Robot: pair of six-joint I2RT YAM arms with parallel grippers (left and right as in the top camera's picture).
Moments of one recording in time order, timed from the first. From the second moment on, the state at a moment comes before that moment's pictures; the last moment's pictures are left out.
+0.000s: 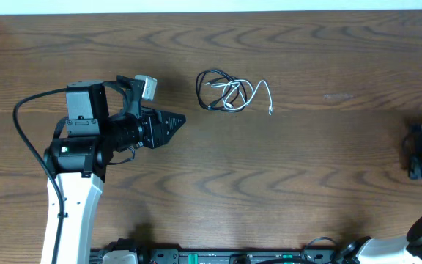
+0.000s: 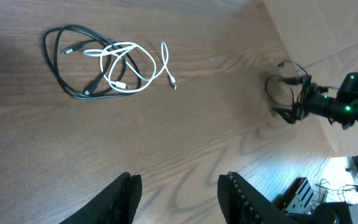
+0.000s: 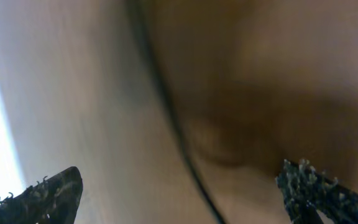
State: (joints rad) left arm 0.02 1.16 1.07 -0.79 0.81 -0.04; right arm -0.77 1.65 0.78 -0.17 -0.28 0.86
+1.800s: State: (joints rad) left arm 0.02 1.16 1.07 -0.78 0.80 -0.04; right arm -0.15 1.40 0.75 -0.42 -0.44 0.31
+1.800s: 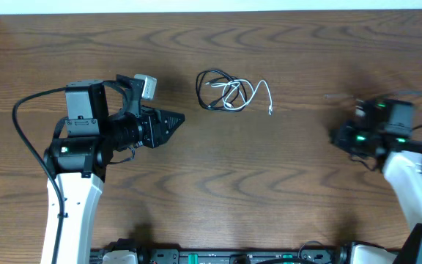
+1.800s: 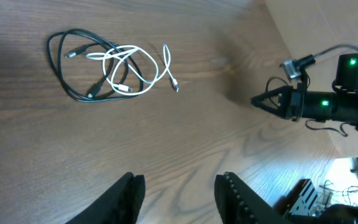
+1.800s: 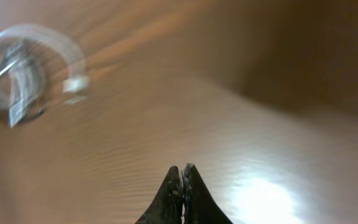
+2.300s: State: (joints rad) left arm 0.04 1.06 1.07 -0.78 0.55 -0.12; right arm 0.31 1.42 0.77 0.10 -0.33 0.22
